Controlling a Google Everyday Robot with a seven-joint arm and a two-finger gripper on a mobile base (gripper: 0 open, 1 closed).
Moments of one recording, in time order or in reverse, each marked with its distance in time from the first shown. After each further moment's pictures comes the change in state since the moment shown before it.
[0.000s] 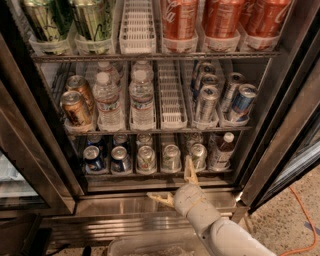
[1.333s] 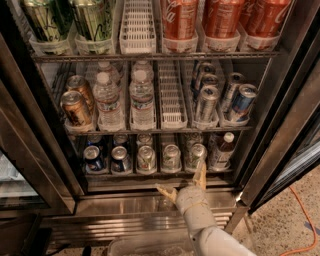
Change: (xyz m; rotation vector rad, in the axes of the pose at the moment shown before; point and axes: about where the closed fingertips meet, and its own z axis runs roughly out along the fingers) arm 0.032 -0.033 -0.006 0.284 0.124 0.103
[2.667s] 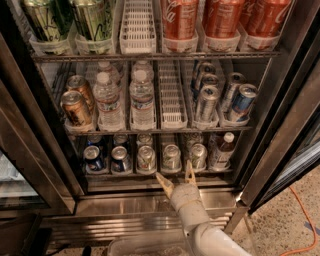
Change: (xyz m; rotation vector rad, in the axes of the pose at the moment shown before) arm 0.005 0.016 0.024 -0.015 -0.056 0.160
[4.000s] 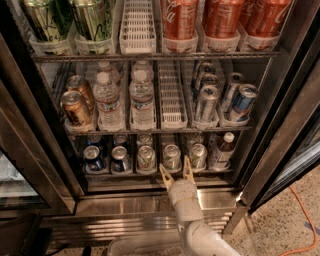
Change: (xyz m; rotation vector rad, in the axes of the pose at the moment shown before) arm 0.003 -0.010 0.024 0.104 -0.087 -0.036
